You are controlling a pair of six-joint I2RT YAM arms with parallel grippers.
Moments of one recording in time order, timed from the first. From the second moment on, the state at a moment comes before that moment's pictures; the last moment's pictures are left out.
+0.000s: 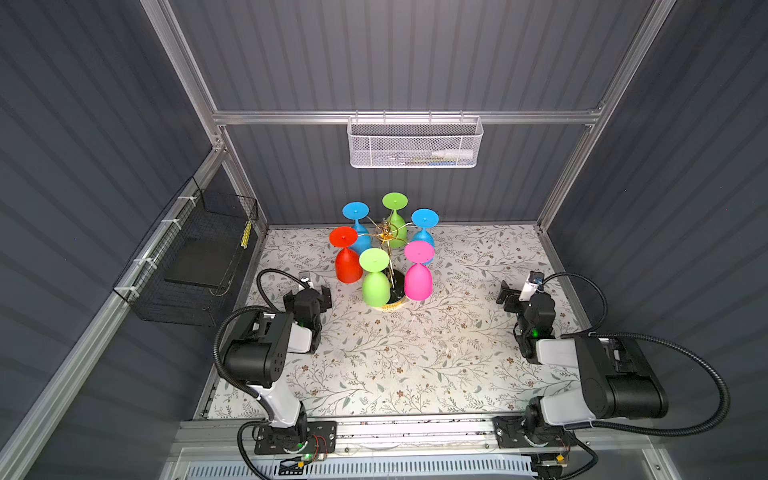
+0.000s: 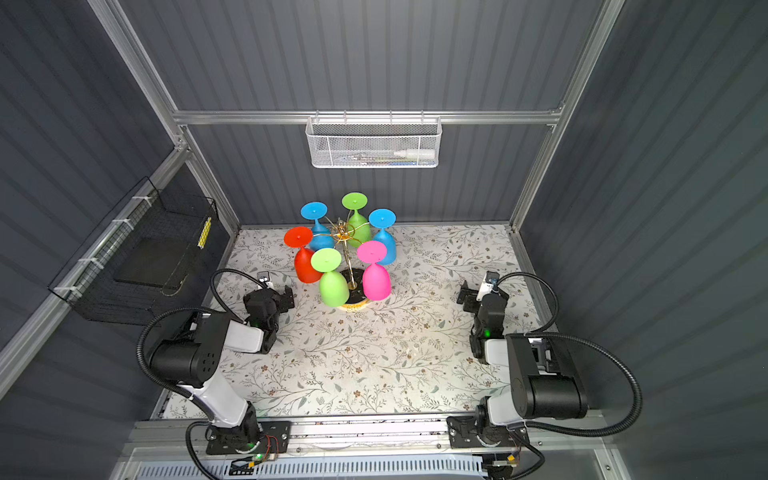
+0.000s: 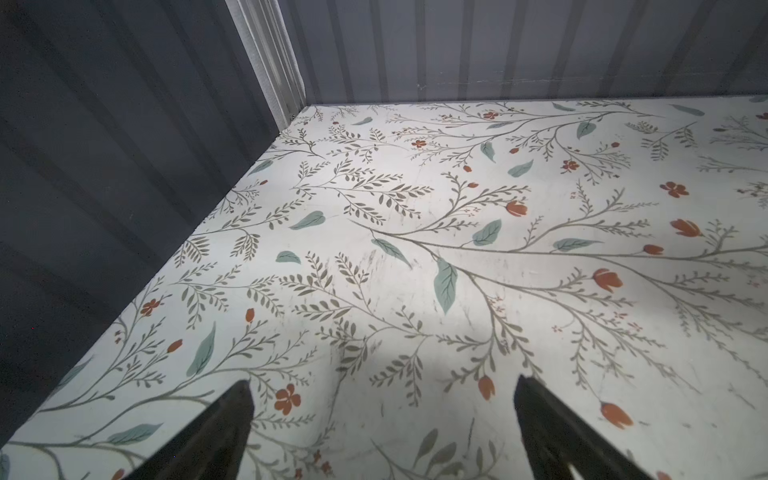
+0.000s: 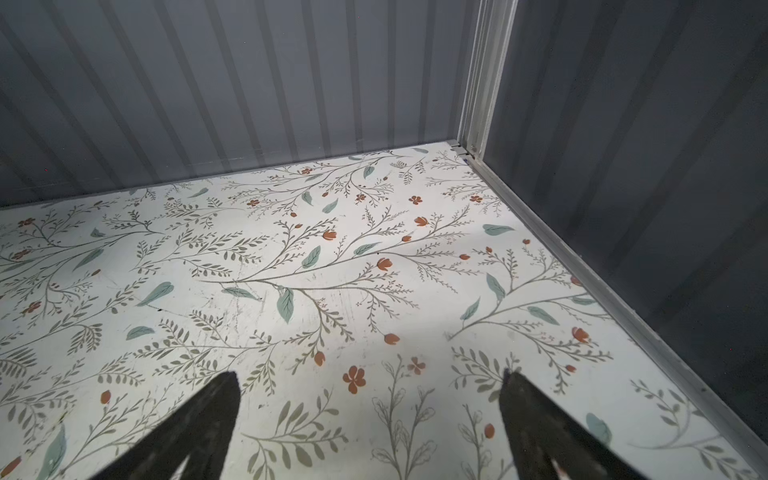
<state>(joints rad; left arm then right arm) -0.13 1.72 0.46 0.88 -0.37 -0.01 -0.03 1.46 0.30 0.92 0.13 0.07</state>
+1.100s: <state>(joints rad) -0.14 1.55 0.41 0.77 -0.45 -0.03 -0.02 1.22 0.45 0.52 0.20 0.13</state>
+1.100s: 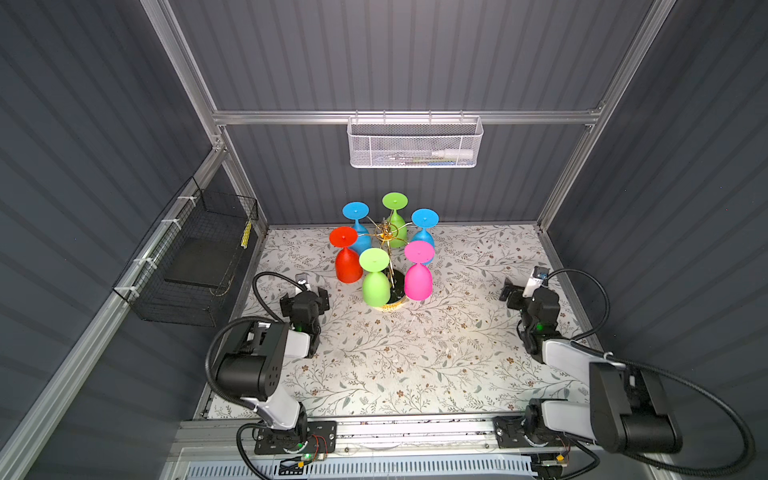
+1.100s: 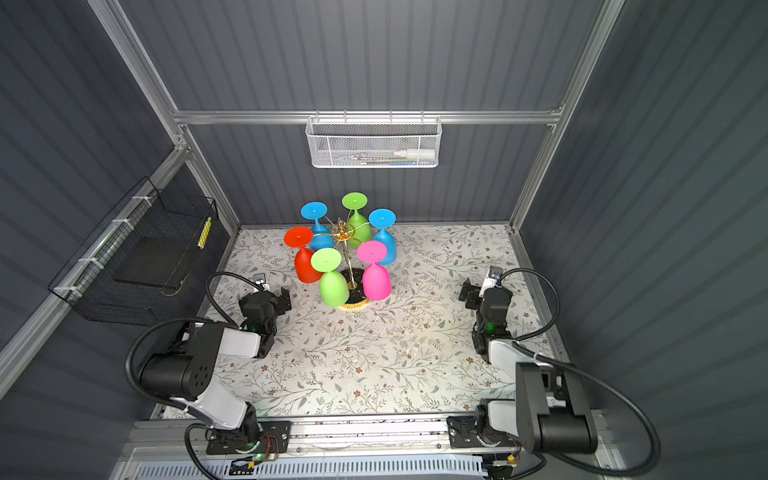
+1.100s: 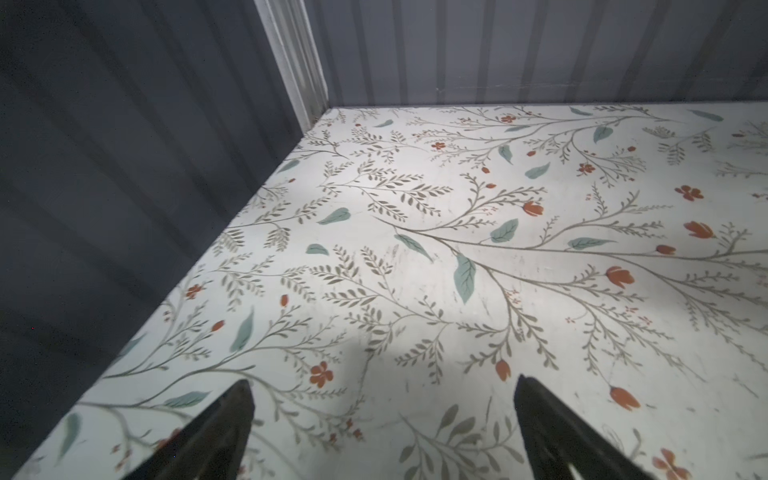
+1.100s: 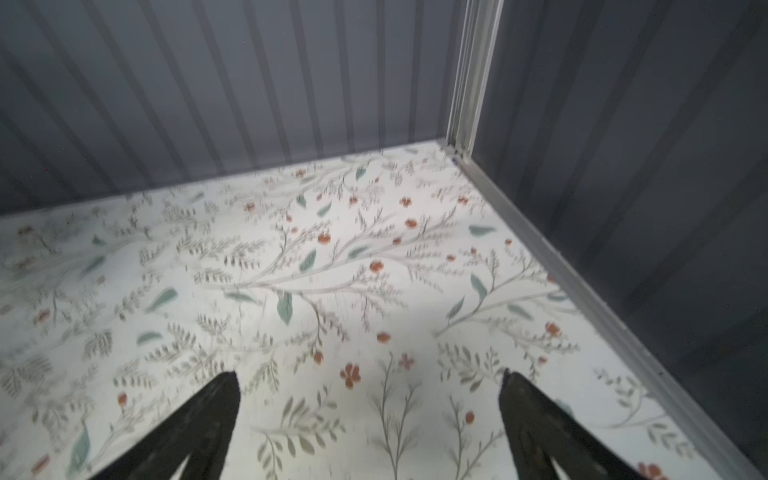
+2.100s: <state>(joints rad) -0.14 0.94 0.73 0.11 -0.30 -0.25 0.28 1.23 0.87 0.21 -0.68 0.90</state>
